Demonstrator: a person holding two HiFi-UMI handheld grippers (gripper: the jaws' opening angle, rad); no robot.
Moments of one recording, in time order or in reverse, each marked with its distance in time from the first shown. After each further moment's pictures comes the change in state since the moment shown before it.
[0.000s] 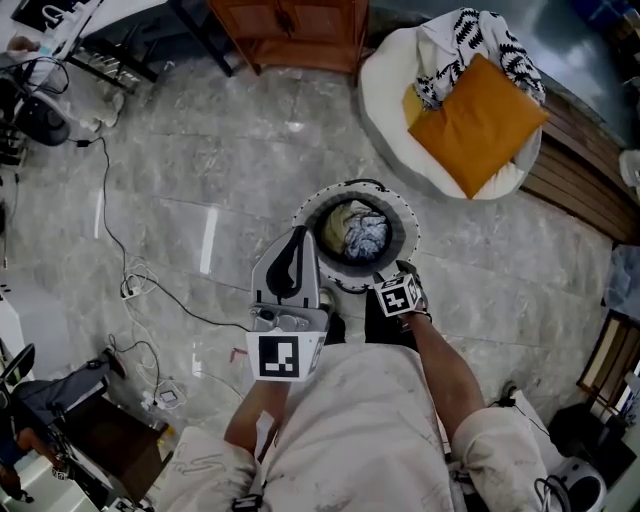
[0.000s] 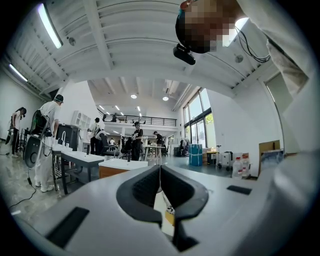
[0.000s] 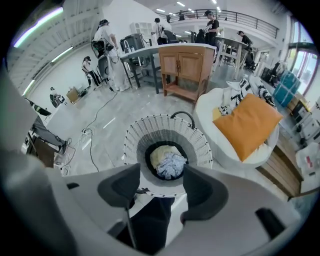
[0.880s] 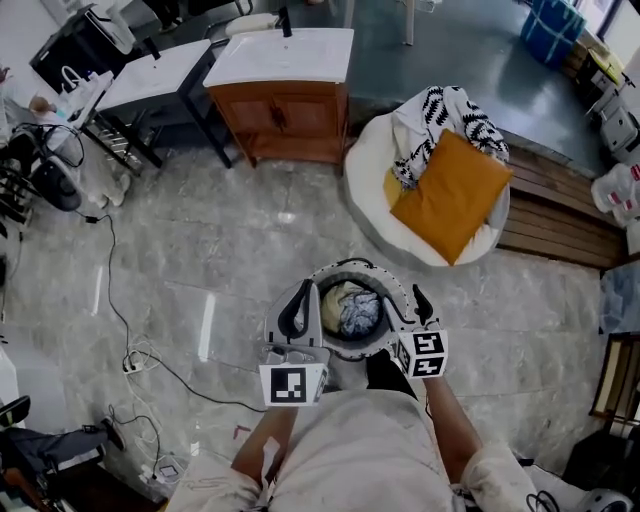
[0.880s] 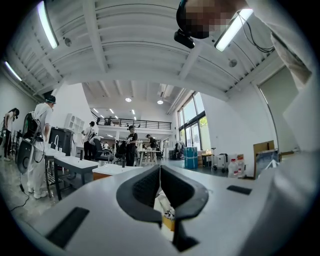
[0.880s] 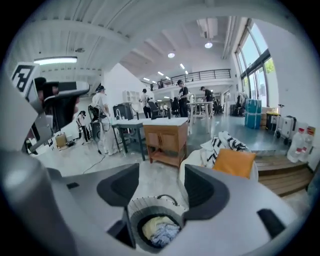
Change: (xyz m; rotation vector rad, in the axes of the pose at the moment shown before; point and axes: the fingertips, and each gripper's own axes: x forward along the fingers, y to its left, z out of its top) left arm 0.020 -0.009 0.036 0.031 -0.034 -0.066; right arm -0.242 -0.053 0.174 0.153 -0.725 -0.155
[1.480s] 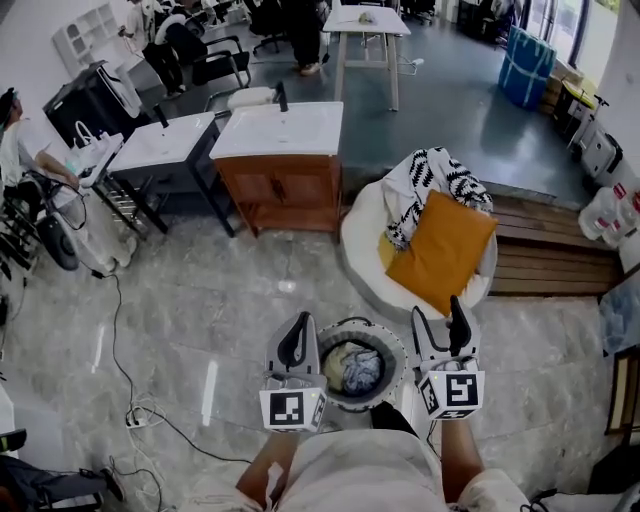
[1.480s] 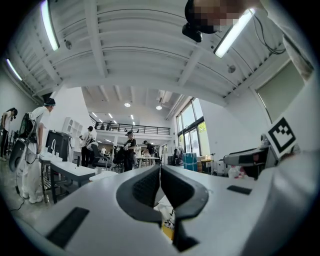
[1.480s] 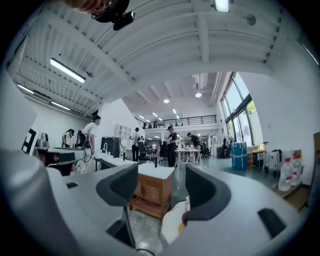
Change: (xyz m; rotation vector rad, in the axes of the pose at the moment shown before) left arm 0.010 0.003 0.053 -0.003 -0.069 -0.019; right arm -0.119 -0.026 0.196 -0.080 -0.499 -0.177
